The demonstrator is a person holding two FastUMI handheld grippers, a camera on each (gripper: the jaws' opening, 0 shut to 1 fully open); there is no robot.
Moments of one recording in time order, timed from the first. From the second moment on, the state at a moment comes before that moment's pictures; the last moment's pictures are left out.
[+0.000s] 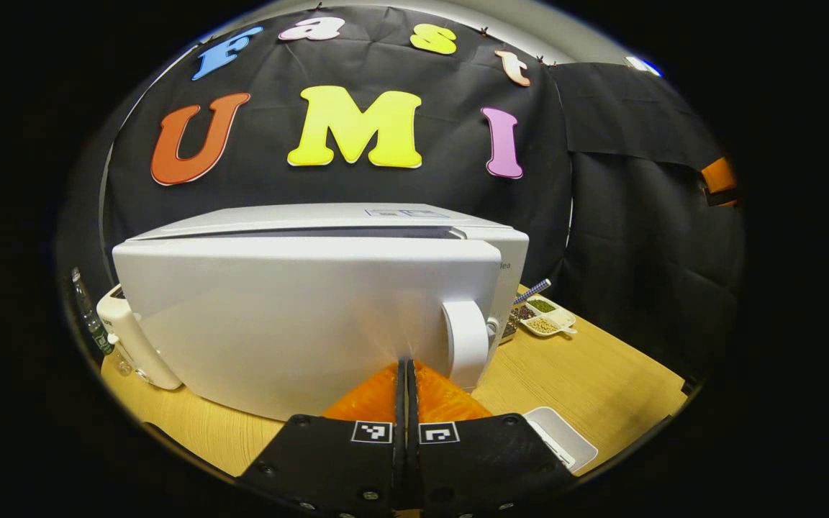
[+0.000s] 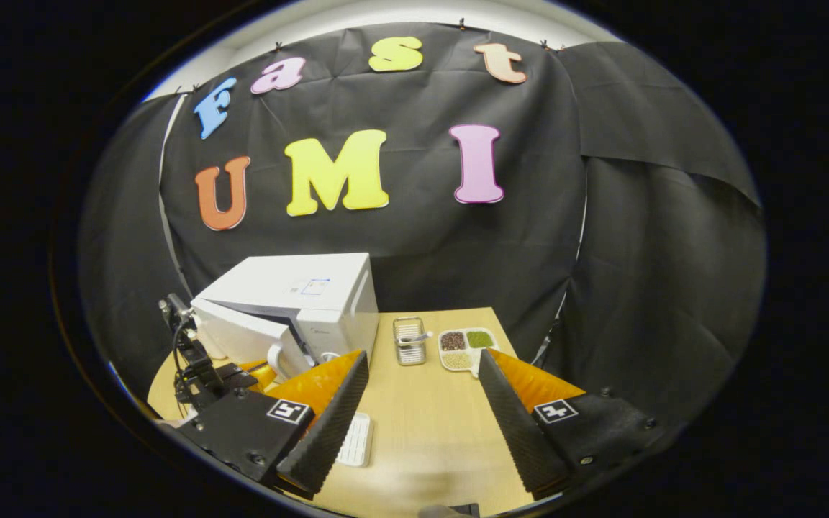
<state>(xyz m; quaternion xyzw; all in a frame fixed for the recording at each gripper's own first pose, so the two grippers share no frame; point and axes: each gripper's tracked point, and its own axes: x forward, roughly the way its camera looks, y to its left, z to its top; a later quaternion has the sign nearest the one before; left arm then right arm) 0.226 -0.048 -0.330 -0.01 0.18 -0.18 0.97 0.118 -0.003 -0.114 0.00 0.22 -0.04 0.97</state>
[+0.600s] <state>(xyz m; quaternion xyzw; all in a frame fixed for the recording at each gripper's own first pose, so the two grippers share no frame) 0.258 -0.058 -0.336 -0.02 0.19 -0.18 0.97 0.127 -0.006 -0.123 0.01 0.23 -0.06 0.97</state>
